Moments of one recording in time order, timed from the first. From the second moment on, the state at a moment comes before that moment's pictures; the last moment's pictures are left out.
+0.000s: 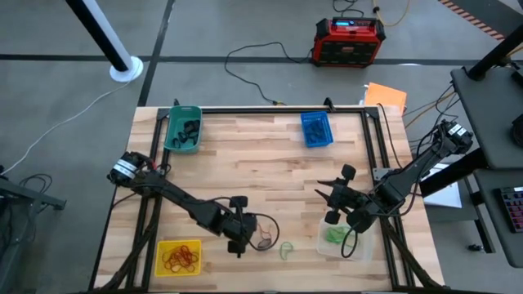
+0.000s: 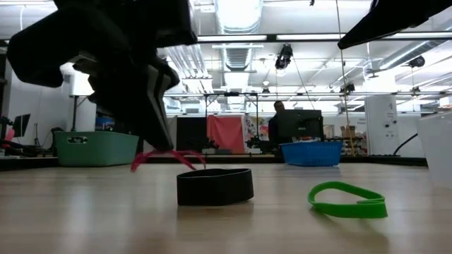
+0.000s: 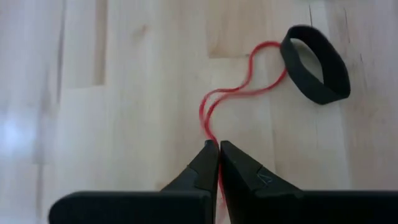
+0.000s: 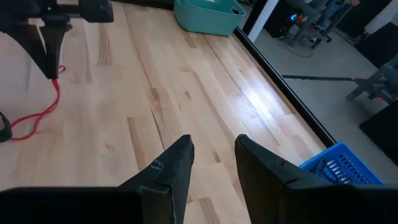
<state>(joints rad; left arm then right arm) -0.47 1.84 1.15 -0.44 -0.32 -0.33 0.65 1.18 0.78 -0.51 0.97 0.48</state>
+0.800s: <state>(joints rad) -0.57 1.80 1.51 -0.94 -0.52 -0.36 0.65 1.18 0.78 -0.51 0.96 0.47</state>
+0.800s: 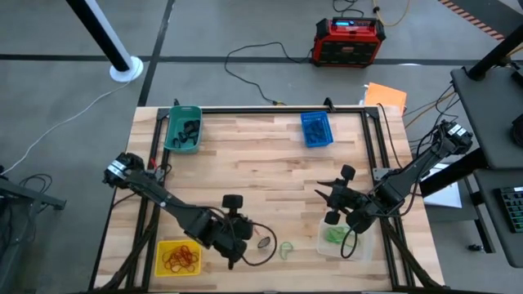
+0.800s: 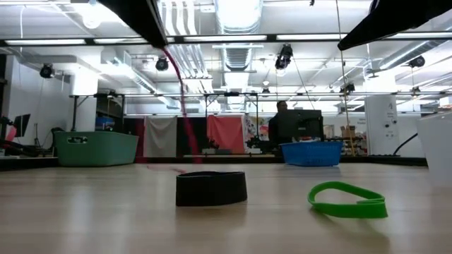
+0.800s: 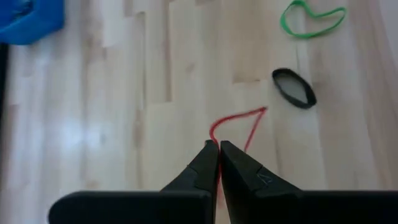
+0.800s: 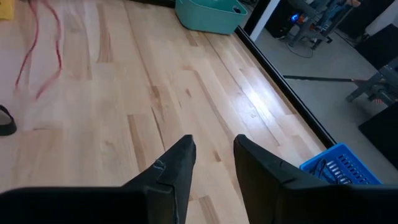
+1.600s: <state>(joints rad) -0.79 1.80 1.94 -1.57 -0.16 -0.91 0.65 1.18 0.78 -0.51 0.96 0.47</state>
